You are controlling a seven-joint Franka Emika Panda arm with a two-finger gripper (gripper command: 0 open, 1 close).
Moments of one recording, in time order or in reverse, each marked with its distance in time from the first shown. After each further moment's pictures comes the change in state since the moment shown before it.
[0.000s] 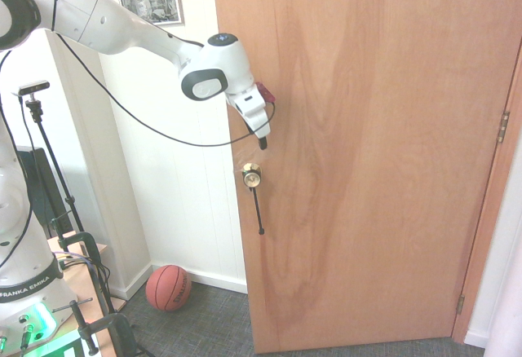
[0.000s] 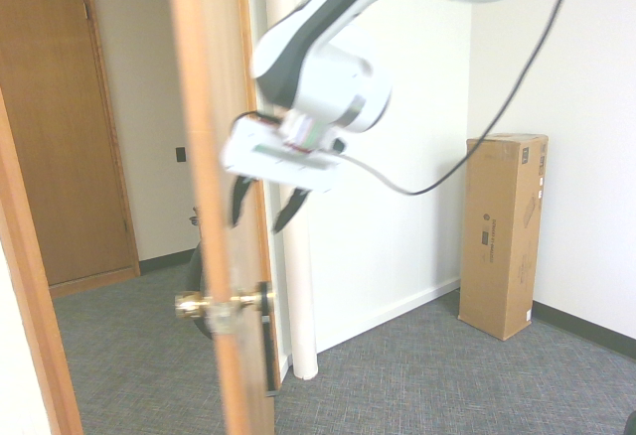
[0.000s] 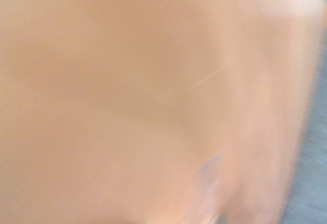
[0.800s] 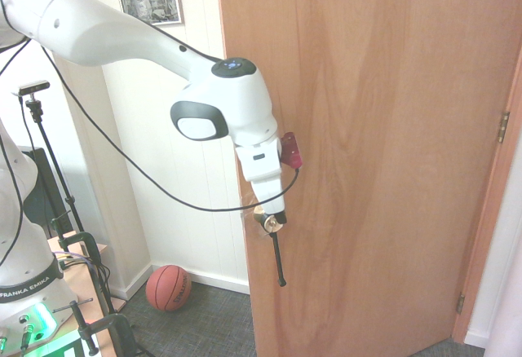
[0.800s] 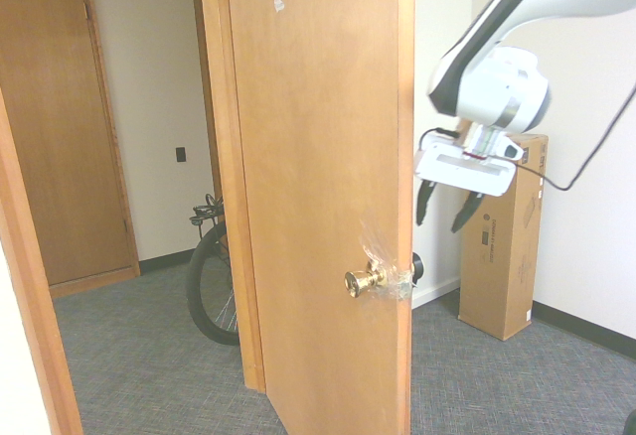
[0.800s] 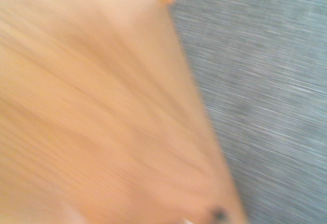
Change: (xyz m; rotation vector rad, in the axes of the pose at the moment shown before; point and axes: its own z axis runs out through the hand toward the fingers) arm 0.192 0.272 -0.092 -0.075 0.090 0.367
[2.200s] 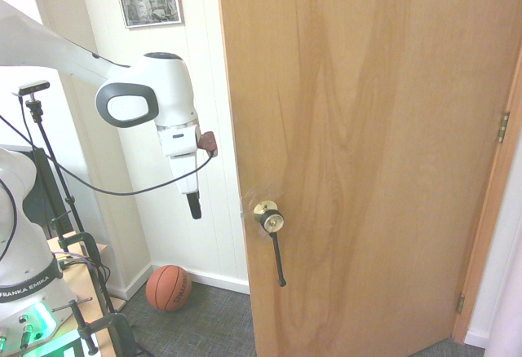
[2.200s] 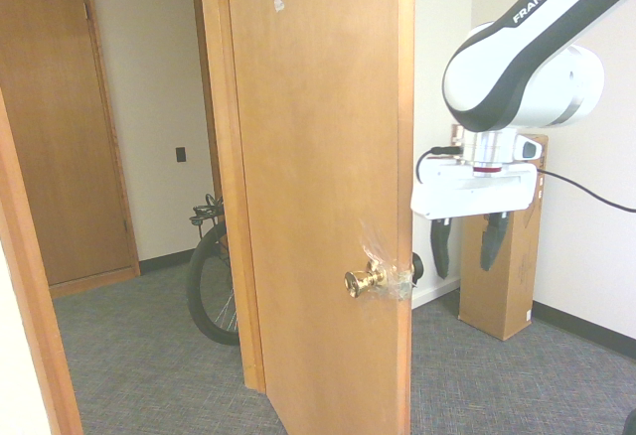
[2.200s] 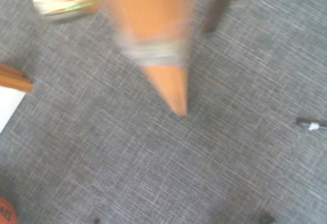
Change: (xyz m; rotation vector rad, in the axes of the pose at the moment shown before) arm -0.153 0.091 -0.038 -0.335 0.023 -0.142
